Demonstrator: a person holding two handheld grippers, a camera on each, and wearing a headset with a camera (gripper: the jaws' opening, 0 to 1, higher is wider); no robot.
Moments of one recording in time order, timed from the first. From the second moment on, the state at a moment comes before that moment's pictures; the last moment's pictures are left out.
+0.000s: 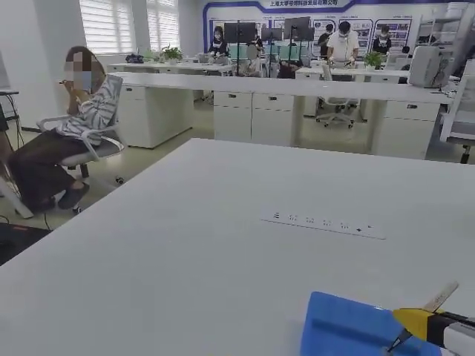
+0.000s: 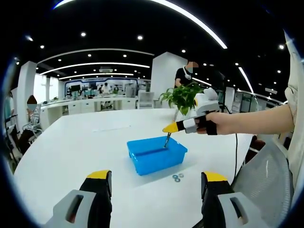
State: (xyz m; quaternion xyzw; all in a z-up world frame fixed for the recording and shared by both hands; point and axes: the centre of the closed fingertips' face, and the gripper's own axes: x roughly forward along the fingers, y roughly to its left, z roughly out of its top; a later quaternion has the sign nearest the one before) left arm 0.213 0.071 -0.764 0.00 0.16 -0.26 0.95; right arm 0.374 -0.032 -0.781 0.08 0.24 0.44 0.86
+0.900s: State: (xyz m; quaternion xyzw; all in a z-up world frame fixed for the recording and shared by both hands) left arm 0.213 0.071 -0.768 0.01 0.17 -0.26 0.95; right arm 0.389 -0.032 -0.822 0.01 0.29 0.43 0.85
